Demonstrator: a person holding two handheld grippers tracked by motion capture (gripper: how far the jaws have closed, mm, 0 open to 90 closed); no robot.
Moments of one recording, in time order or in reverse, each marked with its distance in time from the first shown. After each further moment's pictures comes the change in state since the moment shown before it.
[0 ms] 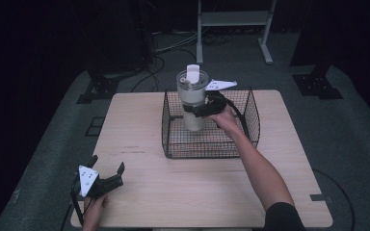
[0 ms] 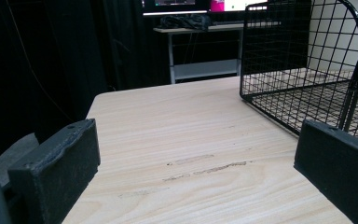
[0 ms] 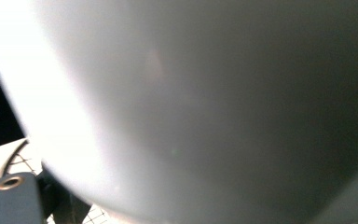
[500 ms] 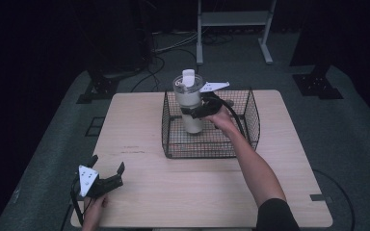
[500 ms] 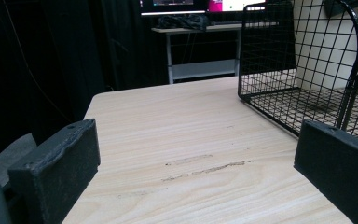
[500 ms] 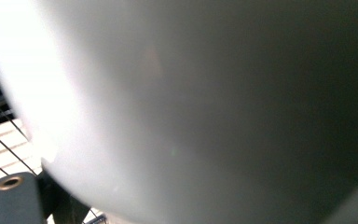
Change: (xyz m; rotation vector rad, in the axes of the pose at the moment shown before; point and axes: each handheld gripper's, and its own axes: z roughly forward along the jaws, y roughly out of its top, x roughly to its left) left arm 0.001 0.000 0.000 -0.002 -0.009 -0.003; right arm -0.011 -0.013 0.023 0.087 0.007 0.006
